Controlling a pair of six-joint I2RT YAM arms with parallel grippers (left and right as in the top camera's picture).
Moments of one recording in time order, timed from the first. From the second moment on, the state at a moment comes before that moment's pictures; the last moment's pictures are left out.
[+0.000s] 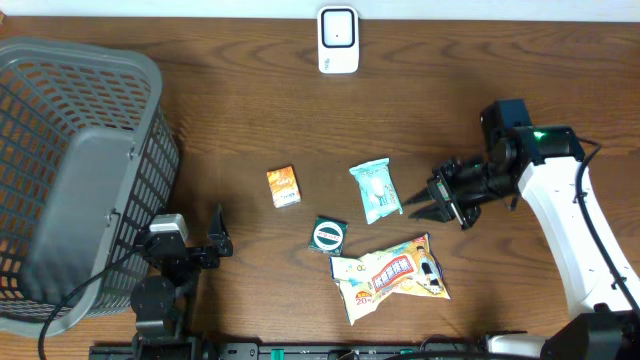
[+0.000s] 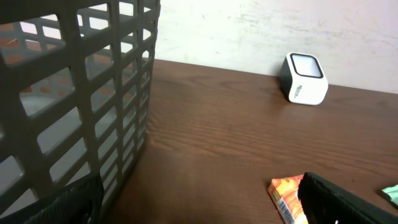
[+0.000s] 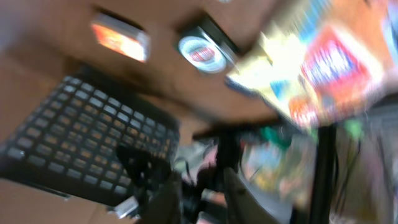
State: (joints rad) left arm 0.03 0.04 0.05 -0.17 0.04 -0.15; right arm 0.09 1.50 1.24 -1.25 -0.77 0.93
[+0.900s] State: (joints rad) left arm 0.03 0.04 0.05 -0.17 0.04 -0.15; right arm 0.18 0.97 1.43 -0.46 -0.67 -0.26
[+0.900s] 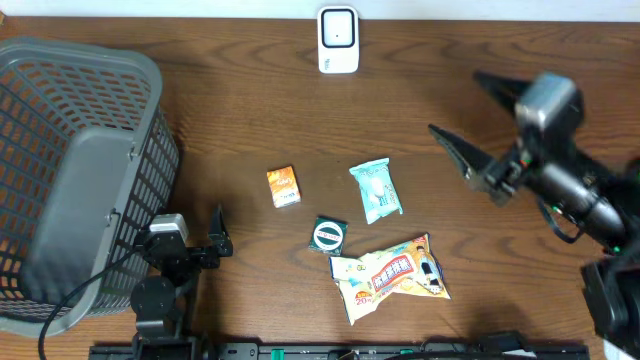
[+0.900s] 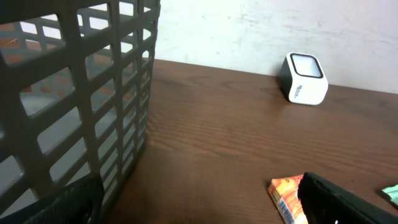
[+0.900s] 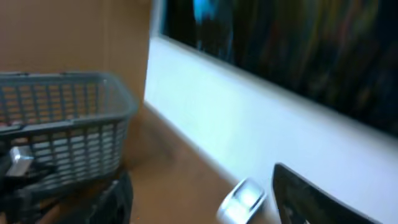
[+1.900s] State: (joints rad) left arm 0.03 0.04 0.05 -0.17 0.04 -0.15; right arm 0.76 1.40 1.41 -1.31 0.04 -1.08
